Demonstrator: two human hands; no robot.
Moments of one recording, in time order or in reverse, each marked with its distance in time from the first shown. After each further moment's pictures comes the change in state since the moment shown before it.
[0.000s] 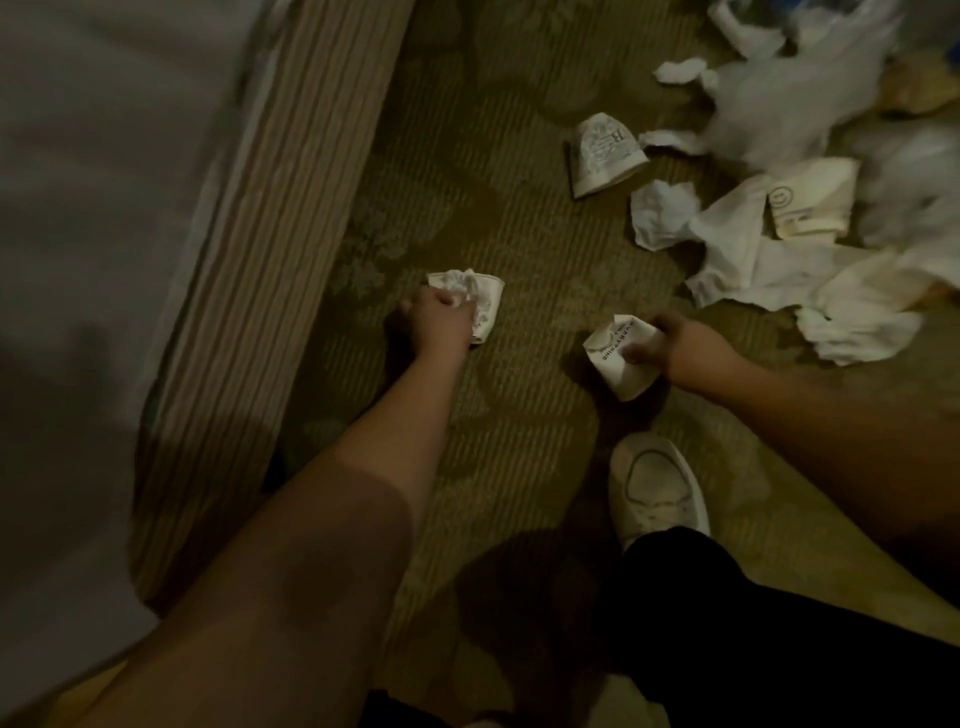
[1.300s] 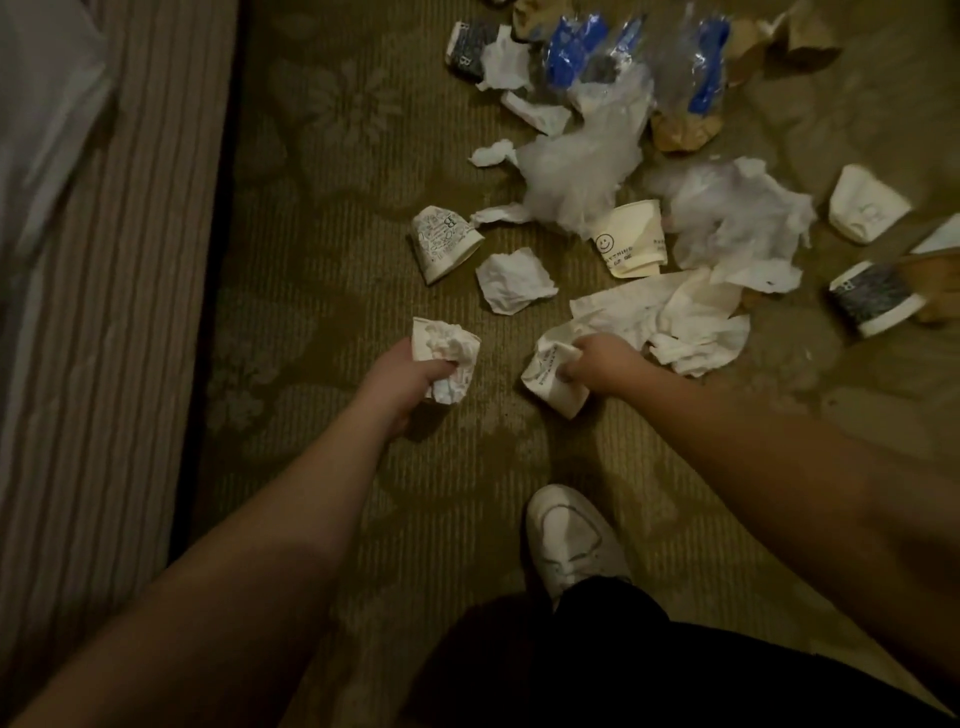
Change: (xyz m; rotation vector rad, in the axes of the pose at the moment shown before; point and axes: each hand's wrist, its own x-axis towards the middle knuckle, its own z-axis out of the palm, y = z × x) left_hand -0.051 0.101 0.044 -0.139 -0.579 0.085; right_hand 0.034 0.036 -0.061 -0.022 0.071 0.167
